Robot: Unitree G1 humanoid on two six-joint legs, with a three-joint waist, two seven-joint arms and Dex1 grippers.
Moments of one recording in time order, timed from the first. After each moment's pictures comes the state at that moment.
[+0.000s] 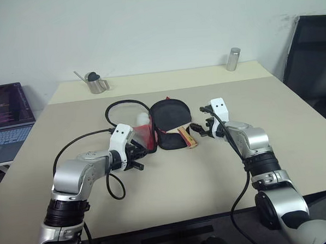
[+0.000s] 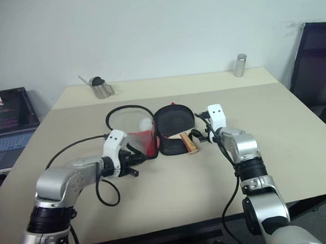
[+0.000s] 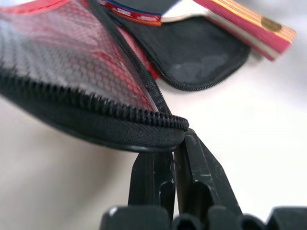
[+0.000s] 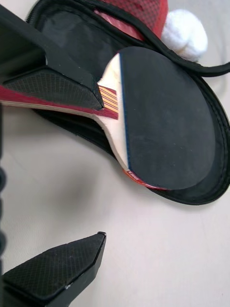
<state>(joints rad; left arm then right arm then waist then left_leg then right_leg) -0.51 0.60 0.04 -0.19 -0.47 1.17 -0.56 -0.91 -0.19 -0.04 0.43 0.14 0.77 0.39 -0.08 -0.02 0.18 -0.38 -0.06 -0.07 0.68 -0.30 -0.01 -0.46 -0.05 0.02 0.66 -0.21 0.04</state>
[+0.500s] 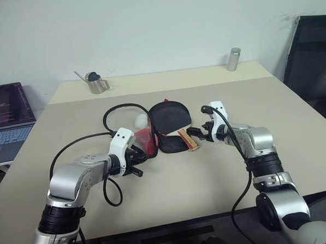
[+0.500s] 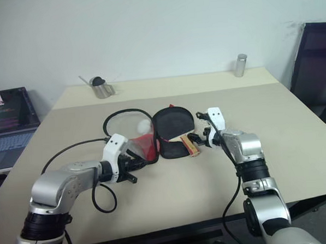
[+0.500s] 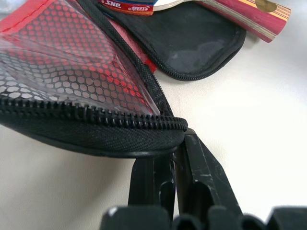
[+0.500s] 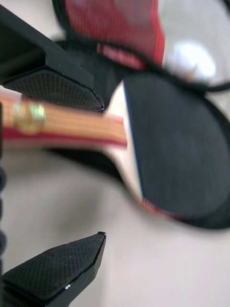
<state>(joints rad) -0.48 0.62 0.02 -0.24 -0.47 1.17 -0.56 -0.90 -0.17 -0.07 0.30 0.28 0.99 0.42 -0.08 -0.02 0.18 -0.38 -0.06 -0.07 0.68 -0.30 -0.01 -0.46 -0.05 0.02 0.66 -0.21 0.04</state>
